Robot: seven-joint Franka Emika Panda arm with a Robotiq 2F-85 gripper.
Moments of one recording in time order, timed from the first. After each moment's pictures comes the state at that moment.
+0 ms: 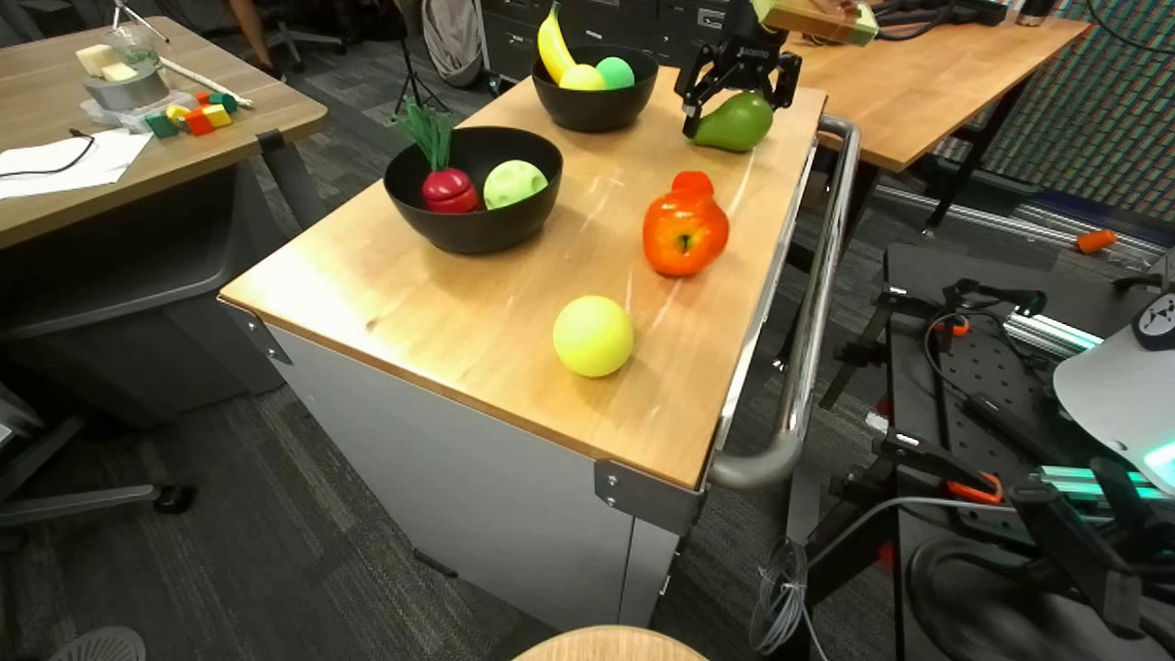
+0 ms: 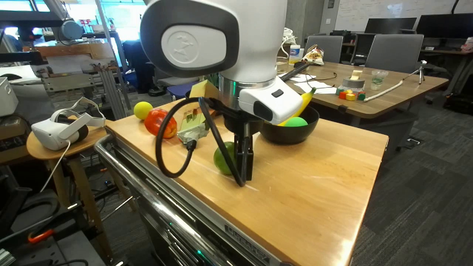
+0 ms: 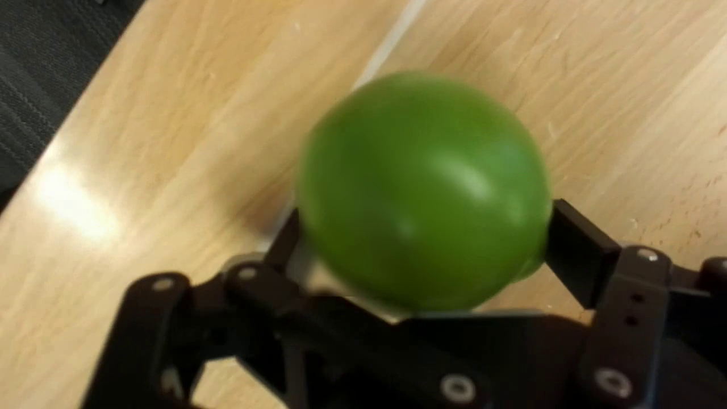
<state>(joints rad) -0.21 0.11 -0.20 -2.39 0.35 2.53 0.18</state>
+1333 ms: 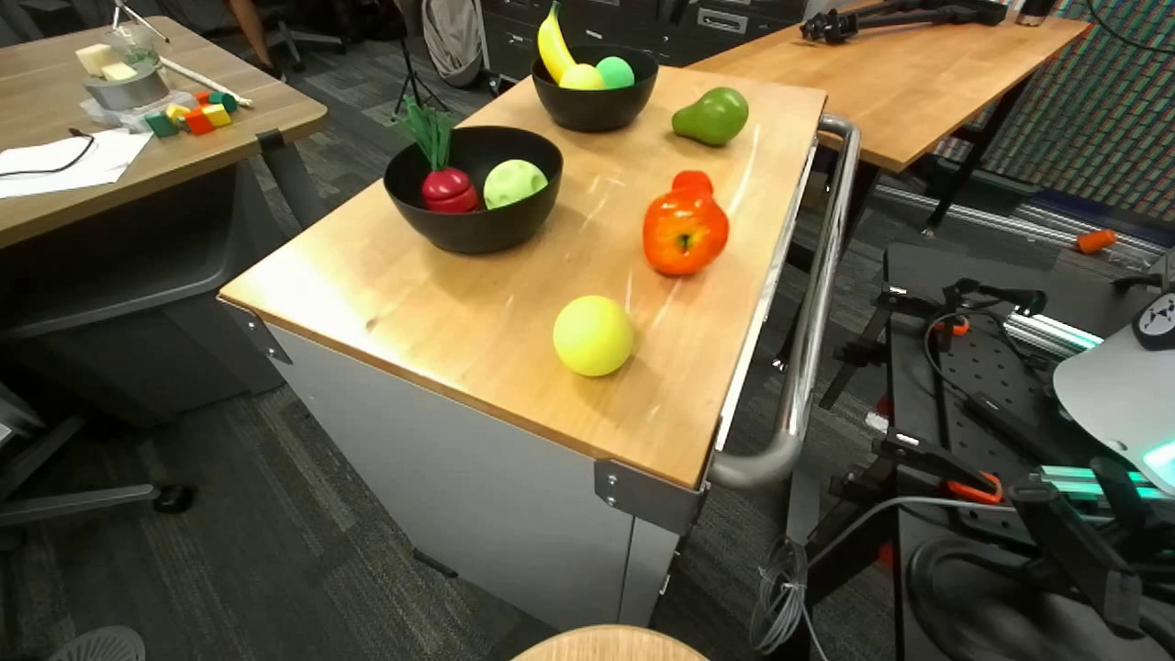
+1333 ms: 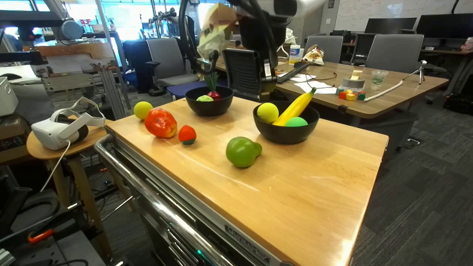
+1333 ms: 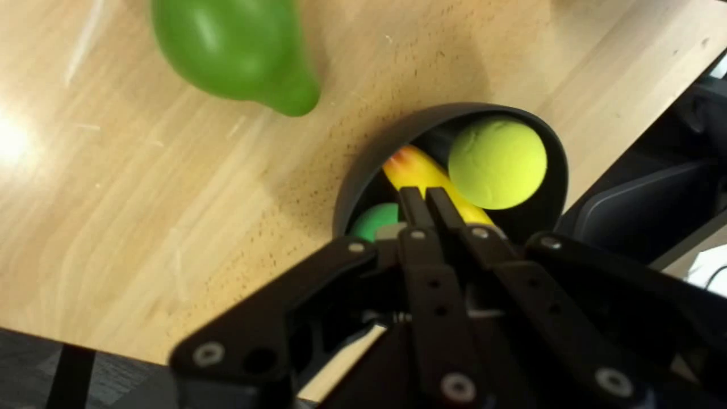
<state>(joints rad) -0.19 -0.02 -0.18 -2.22 0.31 2.44 0.27</state>
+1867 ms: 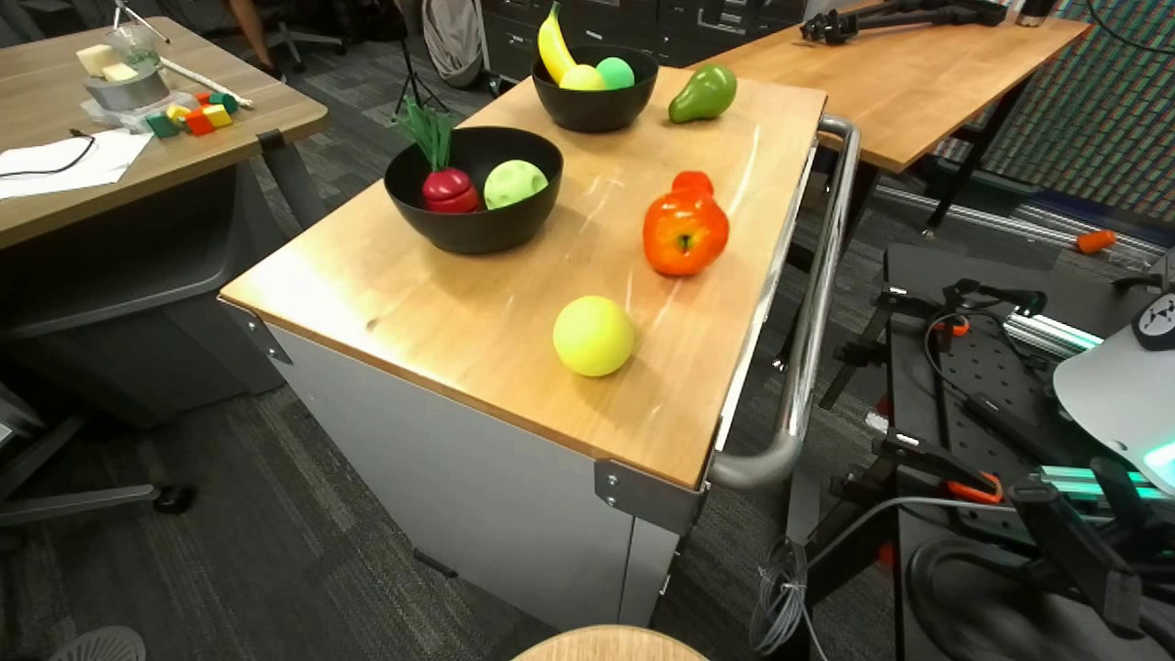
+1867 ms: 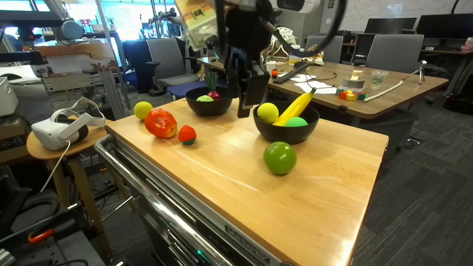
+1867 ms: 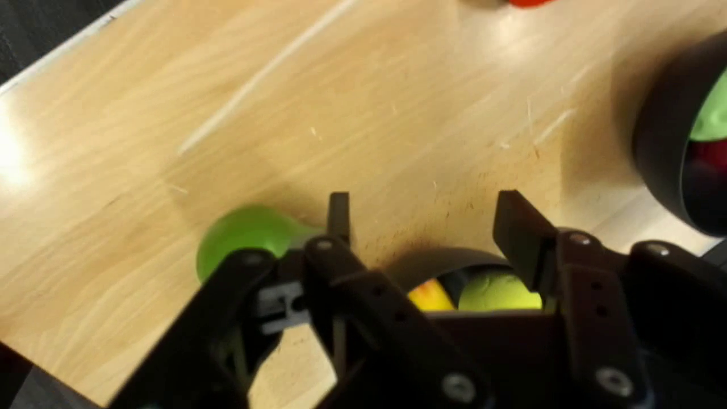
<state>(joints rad) -0.20 -0.08 -0.23 -2.22 0.26 2.11 -0.03</state>
